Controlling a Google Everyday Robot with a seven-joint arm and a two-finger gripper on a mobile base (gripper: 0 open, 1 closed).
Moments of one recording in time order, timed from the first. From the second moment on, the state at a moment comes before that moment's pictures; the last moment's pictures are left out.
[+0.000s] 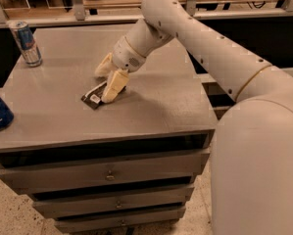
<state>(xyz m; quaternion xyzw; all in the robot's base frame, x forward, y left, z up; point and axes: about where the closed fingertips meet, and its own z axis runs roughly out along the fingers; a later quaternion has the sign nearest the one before) 0.629 0.120 0.822 -0.75 0.54 0.28 0.25</state>
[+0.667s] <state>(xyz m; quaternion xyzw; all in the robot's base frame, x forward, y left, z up) 0.628 0.120 0.828 -0.75 0.54 0.28 0.25</state>
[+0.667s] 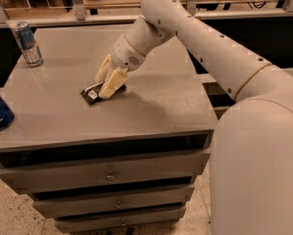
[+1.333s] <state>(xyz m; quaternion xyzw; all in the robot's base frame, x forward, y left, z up) 0.629 0.117 0.862 -0.73 0.53 0.29 0.33</state>
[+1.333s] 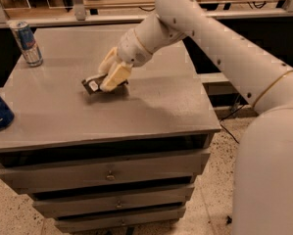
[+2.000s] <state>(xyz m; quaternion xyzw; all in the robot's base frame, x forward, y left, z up) 0.639 0.121 0.924 -0.71 0.51 0.27 0.40</state>
